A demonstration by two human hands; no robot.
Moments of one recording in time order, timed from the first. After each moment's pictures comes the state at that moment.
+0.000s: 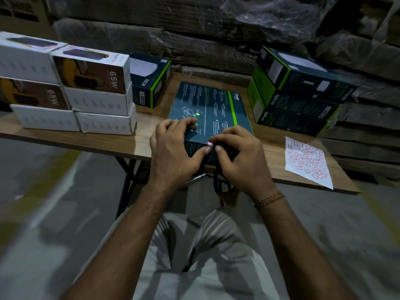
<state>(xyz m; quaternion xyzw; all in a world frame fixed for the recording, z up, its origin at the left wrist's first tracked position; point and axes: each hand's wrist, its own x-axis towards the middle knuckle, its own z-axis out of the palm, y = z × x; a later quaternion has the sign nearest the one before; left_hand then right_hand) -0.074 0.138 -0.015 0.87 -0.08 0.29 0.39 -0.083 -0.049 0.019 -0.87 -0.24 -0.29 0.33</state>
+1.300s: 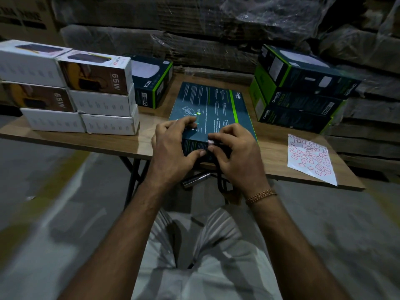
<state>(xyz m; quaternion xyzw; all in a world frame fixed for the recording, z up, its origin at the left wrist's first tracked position) -0.072 0.149 -0.017 0.87 -0.10 0.25 0.42 -0.070 -0.044 0.002 -0.88 -0.22 -0.33 0.28</state>
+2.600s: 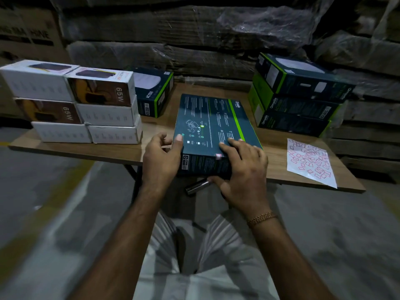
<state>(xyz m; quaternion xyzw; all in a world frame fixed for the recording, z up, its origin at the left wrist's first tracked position) -0.082 0.157 -0.003 0.76 0.11 0.17 0.61 -0.099 -0.053 -0.027 -0.92 -0.14 -0.35 0.14</state>
